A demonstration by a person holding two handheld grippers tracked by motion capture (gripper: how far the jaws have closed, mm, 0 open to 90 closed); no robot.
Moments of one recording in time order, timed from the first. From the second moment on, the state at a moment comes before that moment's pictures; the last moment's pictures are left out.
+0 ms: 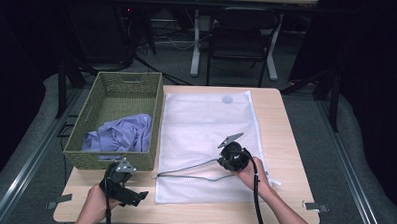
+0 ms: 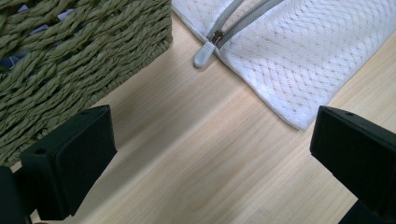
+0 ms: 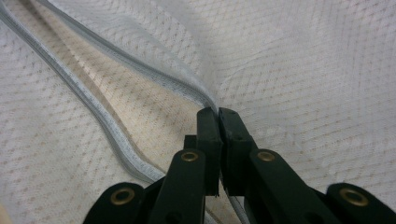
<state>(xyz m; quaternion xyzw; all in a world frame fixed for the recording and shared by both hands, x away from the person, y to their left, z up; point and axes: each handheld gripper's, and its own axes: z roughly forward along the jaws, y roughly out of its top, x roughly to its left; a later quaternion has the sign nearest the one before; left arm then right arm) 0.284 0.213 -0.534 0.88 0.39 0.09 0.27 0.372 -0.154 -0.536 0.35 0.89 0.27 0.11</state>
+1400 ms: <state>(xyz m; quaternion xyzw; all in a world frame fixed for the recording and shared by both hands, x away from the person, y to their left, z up) 0.352 0.241 -0.423 0.86 0.40 0.12 0.29 0.370 -0.161 -0.516 0.34 0.88 0.31 0.13</state>
